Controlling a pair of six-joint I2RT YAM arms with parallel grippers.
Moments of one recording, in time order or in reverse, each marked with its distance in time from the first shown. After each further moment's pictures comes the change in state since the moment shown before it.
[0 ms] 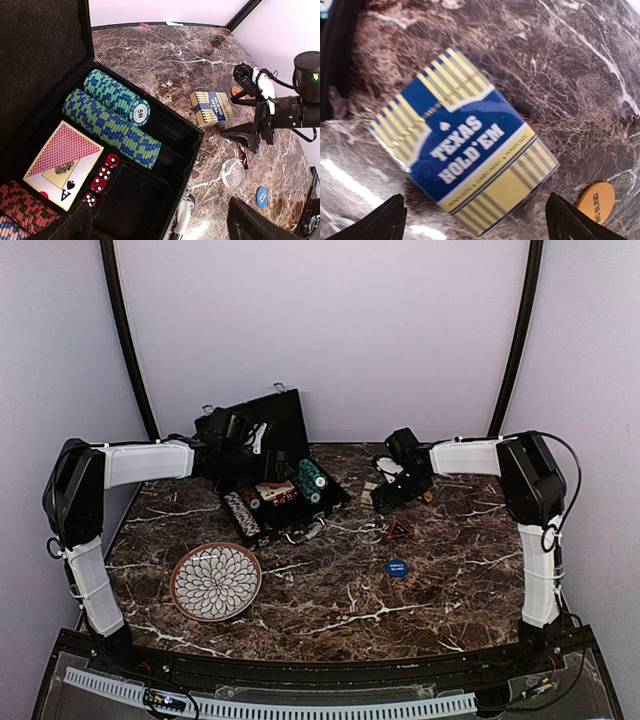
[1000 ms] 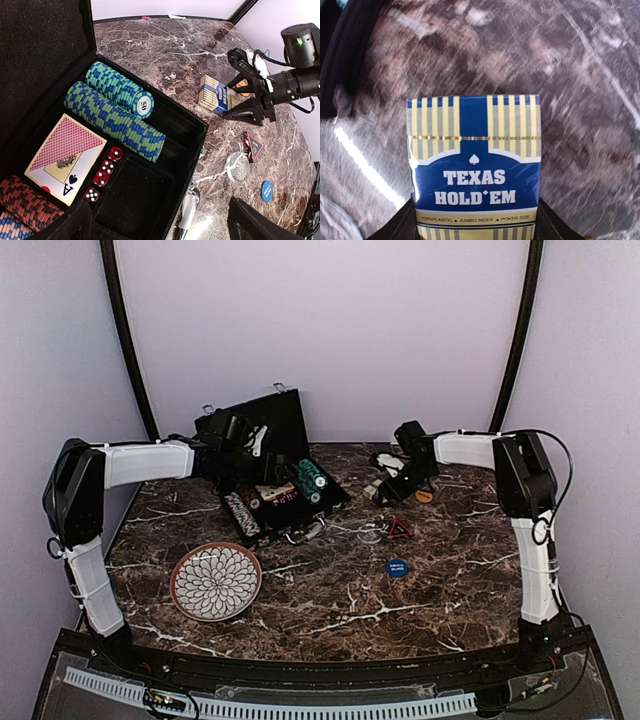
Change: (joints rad) left arm 0.000 0.000 -0.002 -0.030 -0.007 0.024; right arm -0.089 0.142 0.215 -0.121 -0.254 -0.241
